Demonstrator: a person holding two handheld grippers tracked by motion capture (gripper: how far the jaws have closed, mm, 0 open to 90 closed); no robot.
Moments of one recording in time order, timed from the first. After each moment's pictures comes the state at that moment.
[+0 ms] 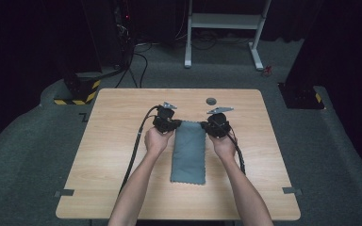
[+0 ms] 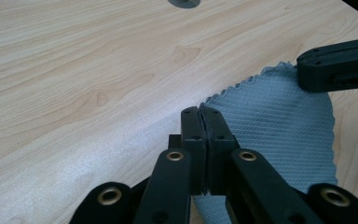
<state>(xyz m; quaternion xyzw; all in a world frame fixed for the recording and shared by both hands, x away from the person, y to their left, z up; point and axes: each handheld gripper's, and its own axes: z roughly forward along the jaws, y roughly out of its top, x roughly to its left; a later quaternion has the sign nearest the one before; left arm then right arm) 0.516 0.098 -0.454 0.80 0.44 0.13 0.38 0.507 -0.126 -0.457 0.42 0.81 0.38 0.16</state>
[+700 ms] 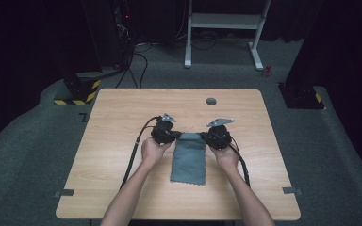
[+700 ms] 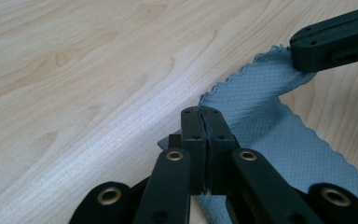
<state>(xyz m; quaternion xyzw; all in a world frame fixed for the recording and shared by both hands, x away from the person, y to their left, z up) 0.484 0.106 -0.477 0.83 0.40 0.10 0.38 0.473 -0.131 -0.474 0.39 0.83 0.38 0.15</state>
